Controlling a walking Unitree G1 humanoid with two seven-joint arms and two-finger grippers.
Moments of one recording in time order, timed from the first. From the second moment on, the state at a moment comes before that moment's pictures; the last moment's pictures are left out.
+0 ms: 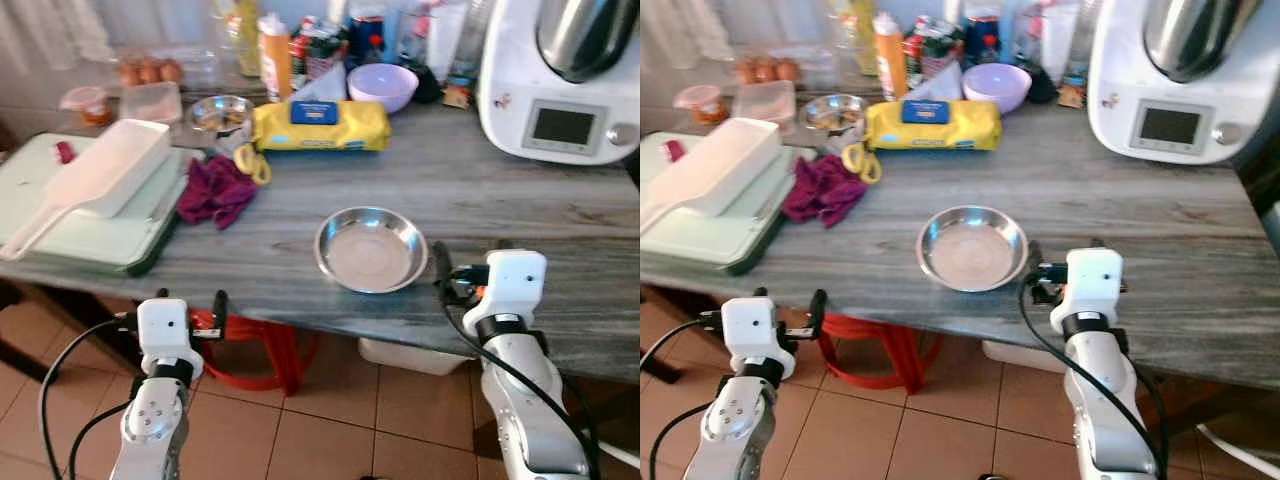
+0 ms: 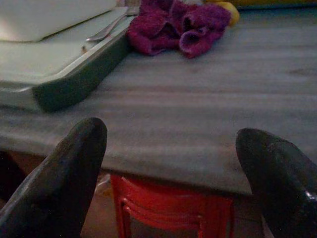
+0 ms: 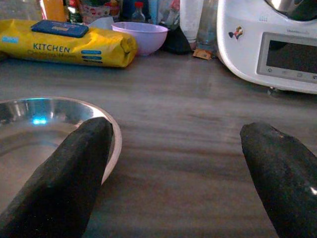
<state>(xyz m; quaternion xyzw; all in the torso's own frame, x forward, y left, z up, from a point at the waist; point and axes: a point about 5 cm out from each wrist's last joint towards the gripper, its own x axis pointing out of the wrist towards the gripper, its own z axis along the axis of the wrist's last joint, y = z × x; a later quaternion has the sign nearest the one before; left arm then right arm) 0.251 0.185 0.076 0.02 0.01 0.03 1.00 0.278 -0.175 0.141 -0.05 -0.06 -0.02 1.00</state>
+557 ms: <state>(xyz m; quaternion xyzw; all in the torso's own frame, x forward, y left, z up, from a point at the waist) 0.253 0.183 0.078 0.03 0.01 0.04 1.00 0.274 -0.180 0.137 -0.06 -0.05 -0.02 1.00</state>
